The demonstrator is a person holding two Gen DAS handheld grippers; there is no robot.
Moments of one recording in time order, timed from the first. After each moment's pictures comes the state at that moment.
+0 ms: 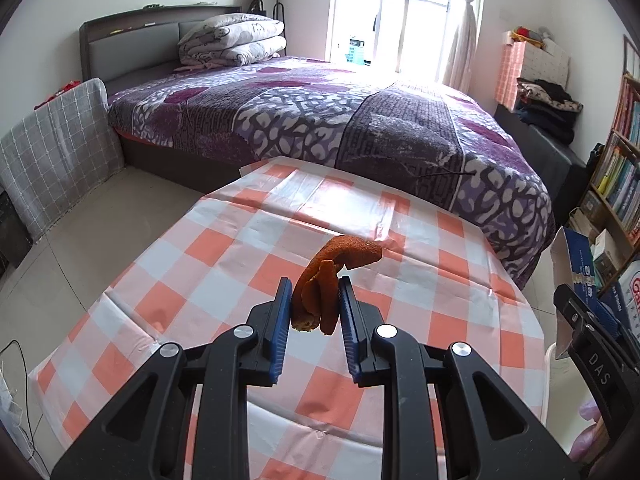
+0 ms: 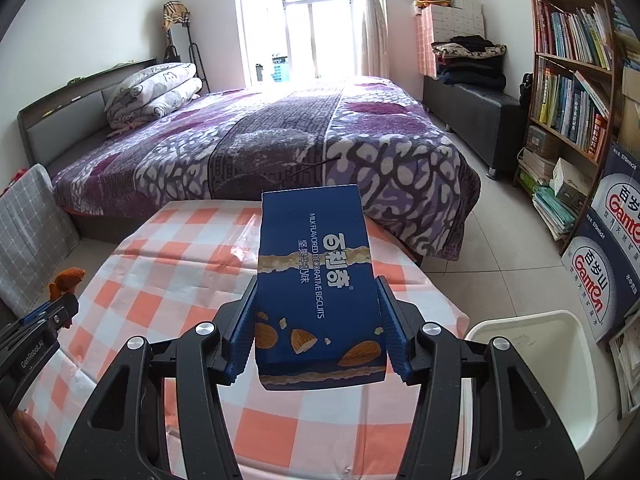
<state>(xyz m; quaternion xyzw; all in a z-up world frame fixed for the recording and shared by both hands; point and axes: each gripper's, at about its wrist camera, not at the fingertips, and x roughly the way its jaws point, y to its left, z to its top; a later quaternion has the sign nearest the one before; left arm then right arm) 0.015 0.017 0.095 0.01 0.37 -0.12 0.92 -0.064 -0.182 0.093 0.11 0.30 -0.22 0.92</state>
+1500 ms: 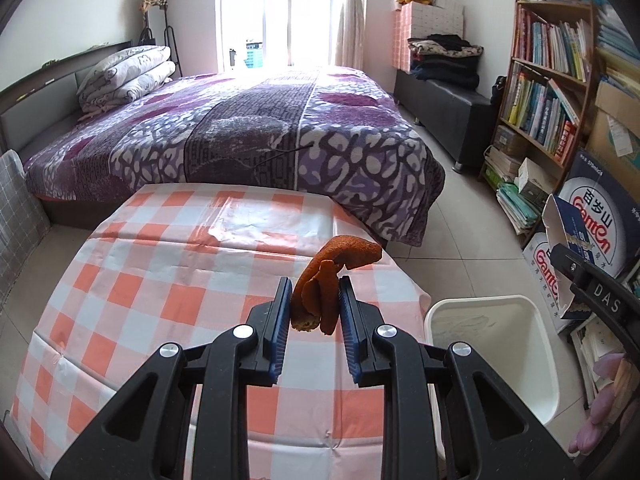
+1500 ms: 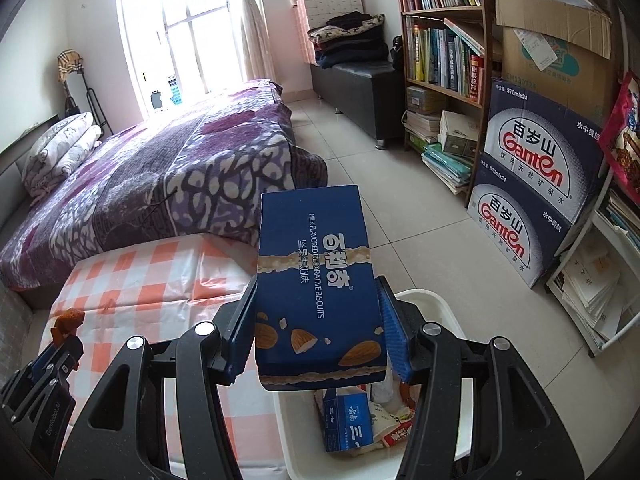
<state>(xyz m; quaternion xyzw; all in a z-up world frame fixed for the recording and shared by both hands) -0.081 -0.159 0.103 0.10 0.35 -0.27 0.89 -0.185 -0.330 0.108 0.20 0.29 -0.37 0.86</state>
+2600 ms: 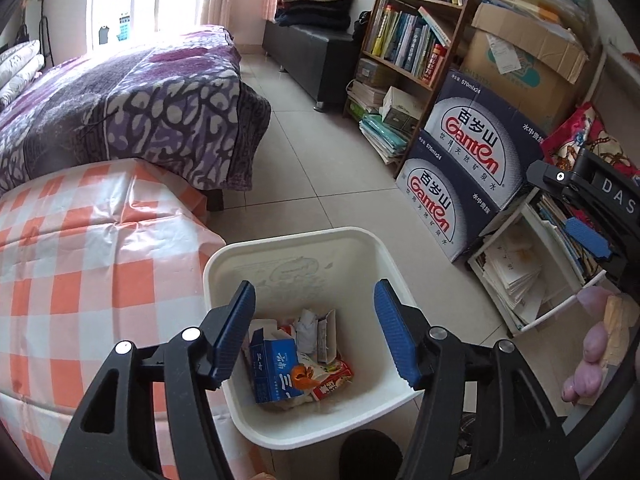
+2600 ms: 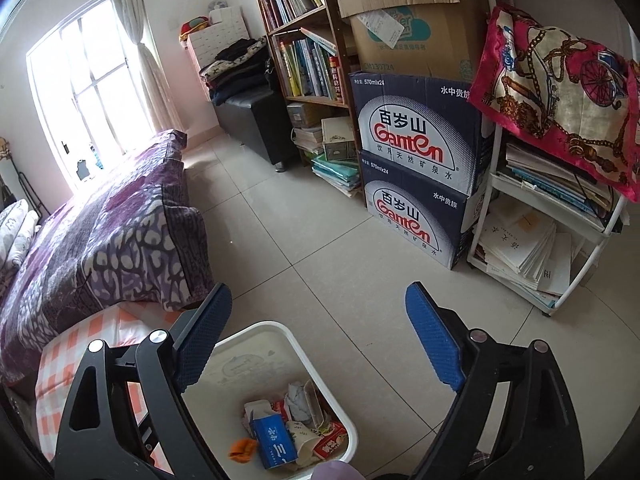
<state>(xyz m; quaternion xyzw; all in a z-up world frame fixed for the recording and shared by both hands) -0.177 -0.283 0.072 0.12 0.42 -0.47 0.77 -0.328 -0.419 0.116 0.27 0.22 -0.50 0.79</state>
